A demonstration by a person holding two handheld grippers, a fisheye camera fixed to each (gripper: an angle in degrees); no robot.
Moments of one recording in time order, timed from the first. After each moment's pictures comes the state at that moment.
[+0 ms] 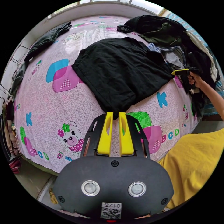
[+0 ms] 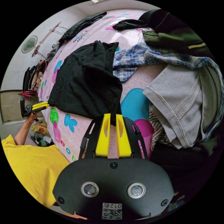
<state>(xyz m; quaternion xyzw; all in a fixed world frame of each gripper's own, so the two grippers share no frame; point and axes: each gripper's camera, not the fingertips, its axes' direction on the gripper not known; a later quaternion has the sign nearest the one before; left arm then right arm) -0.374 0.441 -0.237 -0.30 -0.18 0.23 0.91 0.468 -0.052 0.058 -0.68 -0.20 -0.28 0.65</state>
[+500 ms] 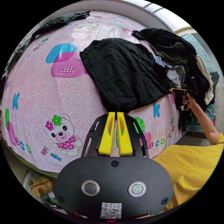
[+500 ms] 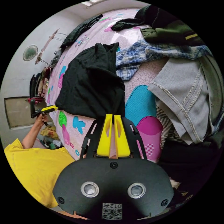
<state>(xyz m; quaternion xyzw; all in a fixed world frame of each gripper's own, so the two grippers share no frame) -0.474 0.457 -0.266 -0.30 -0.11 0.10 0.94 0.541 -0.063 0.048 -0.69 -0.24 -0.18 0.66</state>
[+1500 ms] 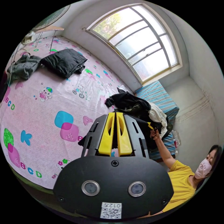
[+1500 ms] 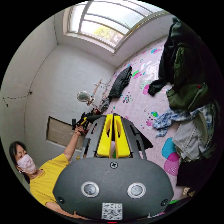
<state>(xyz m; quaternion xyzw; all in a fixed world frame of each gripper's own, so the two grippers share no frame) -0.561 0.330 -0.479 -0.05 0.11 0.04 0.99 0.599 -0.231 0.025 -0.52 -0.44 0.02 0.73</state>
